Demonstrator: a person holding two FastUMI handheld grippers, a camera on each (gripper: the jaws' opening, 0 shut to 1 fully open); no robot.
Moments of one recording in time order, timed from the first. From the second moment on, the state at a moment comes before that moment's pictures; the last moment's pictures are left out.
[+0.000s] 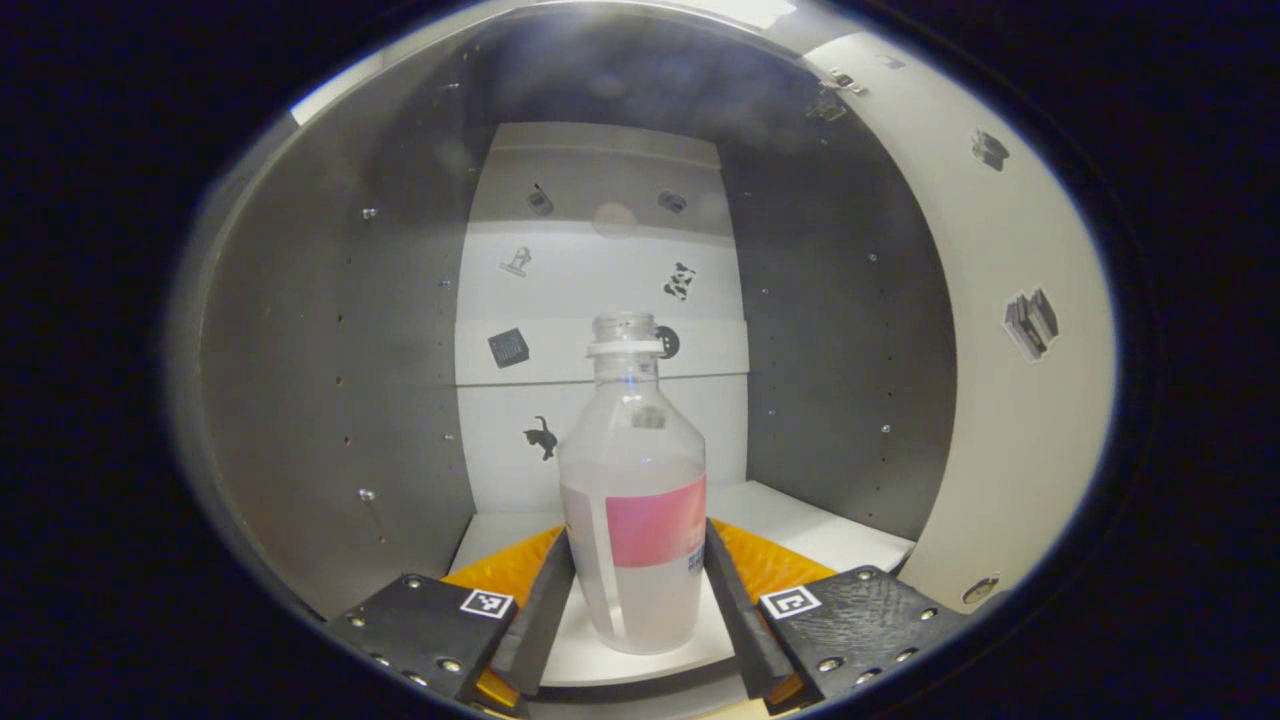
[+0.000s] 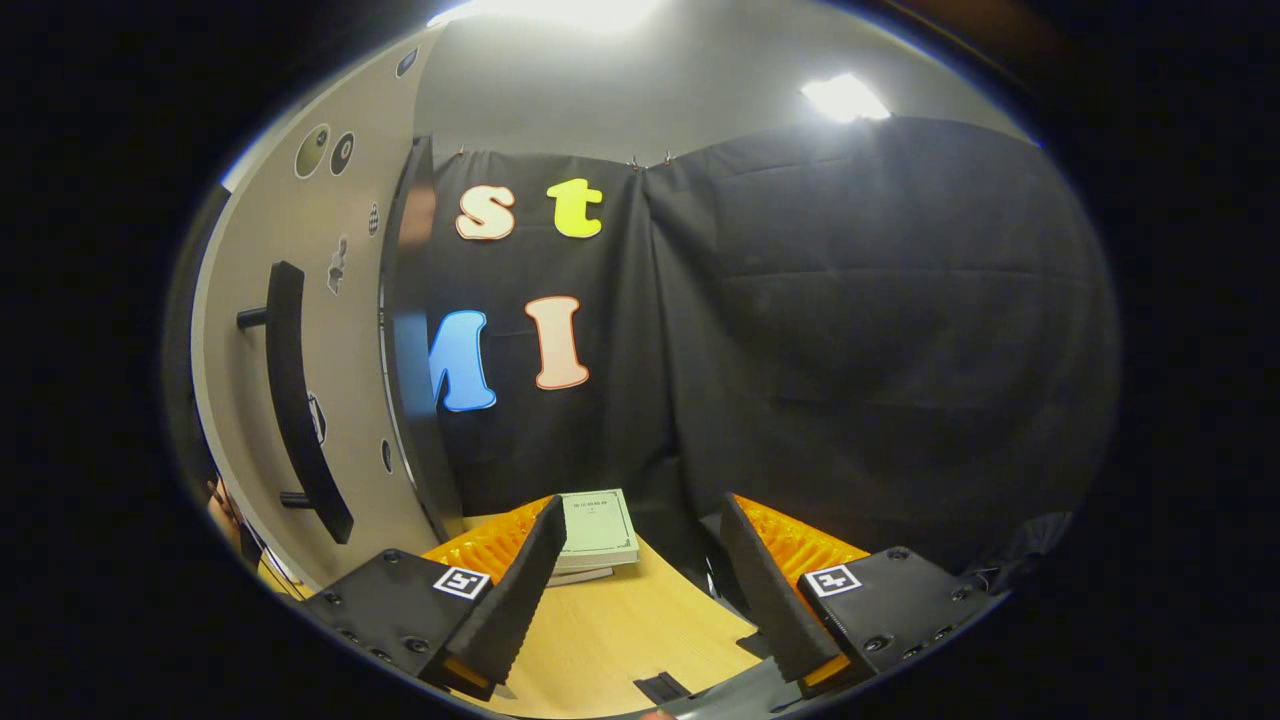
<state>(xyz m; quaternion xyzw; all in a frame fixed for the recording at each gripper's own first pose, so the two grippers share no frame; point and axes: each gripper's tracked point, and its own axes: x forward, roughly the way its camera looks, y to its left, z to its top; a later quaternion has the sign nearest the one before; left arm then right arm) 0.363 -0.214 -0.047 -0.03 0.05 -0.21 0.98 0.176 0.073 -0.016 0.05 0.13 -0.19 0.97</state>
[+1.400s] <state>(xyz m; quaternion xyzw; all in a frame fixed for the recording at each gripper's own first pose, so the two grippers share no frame) 0.162 -0.056 -0.044 -0.04 0.02 -0.08 1.00 0.179 0.084 -0.023 0.09 0.14 -0.02 0.99</state>
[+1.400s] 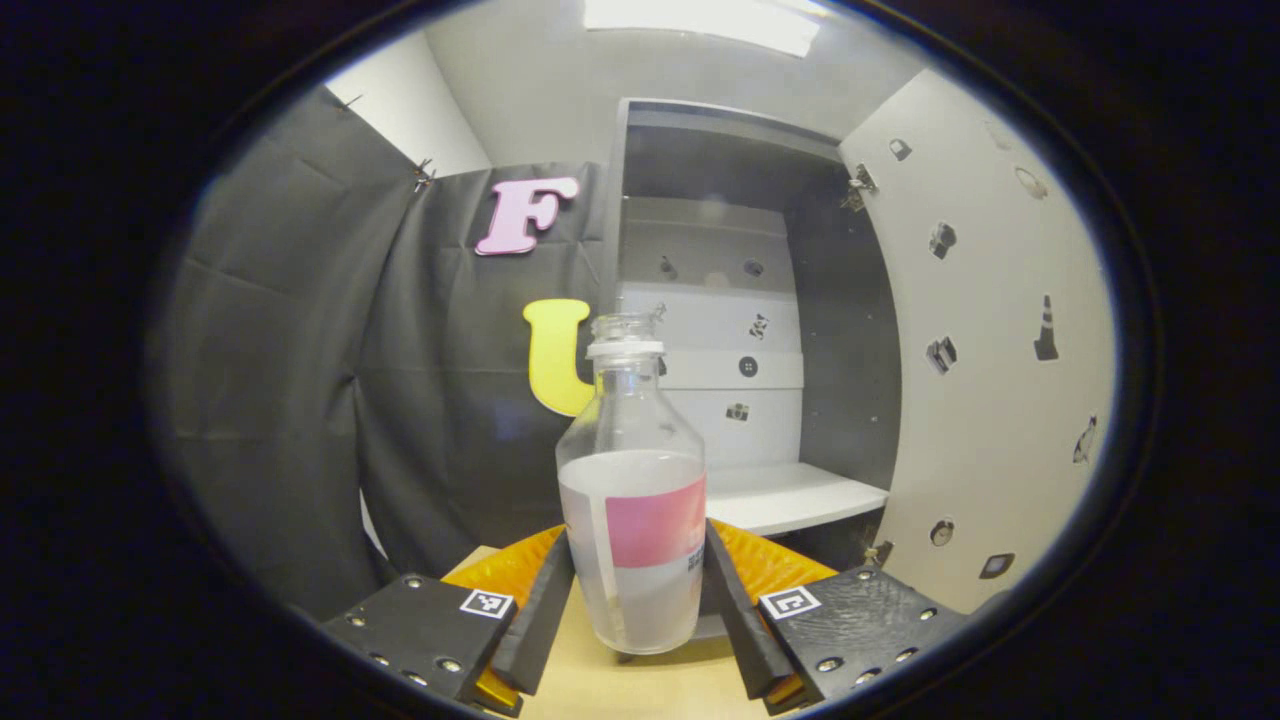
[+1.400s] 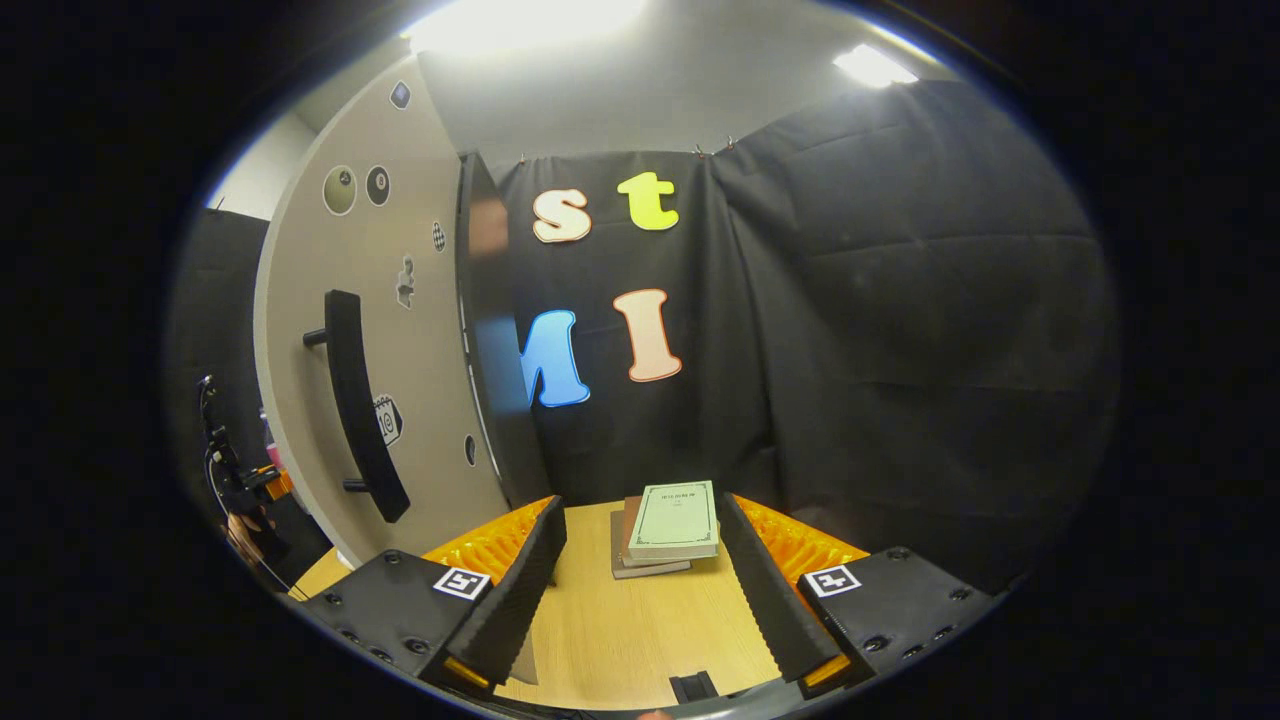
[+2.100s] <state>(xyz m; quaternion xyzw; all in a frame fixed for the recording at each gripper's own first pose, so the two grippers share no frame) 0.078 -0.015 -0.142 -0.06 0.05 -0.04 1.00 0.177 0.094 -0.056 0.10 0.16 0.02 0.98</state>
